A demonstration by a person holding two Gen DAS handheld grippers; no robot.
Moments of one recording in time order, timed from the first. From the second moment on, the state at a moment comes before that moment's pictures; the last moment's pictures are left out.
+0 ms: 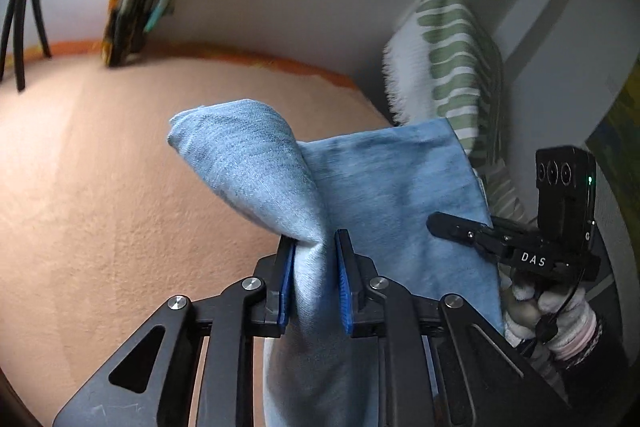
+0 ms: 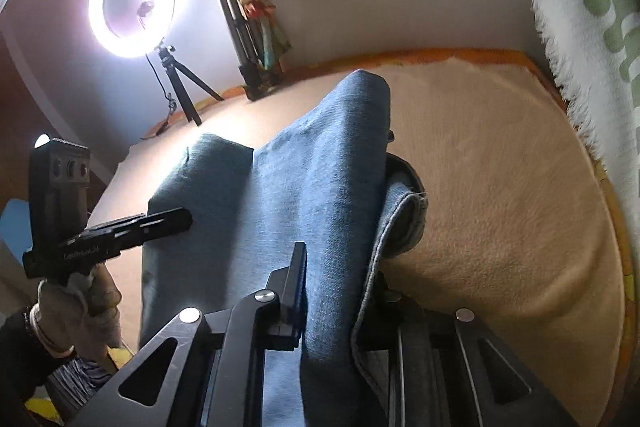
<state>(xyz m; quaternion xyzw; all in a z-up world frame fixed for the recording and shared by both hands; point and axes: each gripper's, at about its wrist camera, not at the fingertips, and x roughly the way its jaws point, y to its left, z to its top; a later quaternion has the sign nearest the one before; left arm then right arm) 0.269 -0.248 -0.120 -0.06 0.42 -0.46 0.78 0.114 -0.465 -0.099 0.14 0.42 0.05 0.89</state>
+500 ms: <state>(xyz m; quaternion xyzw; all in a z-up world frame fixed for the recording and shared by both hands) 0.287 -0.246 -0.068 -0.07 0.38 -0.47 0.80 0.134 -0.448 -0.026 0.12 0.37 0.06 0.92</state>
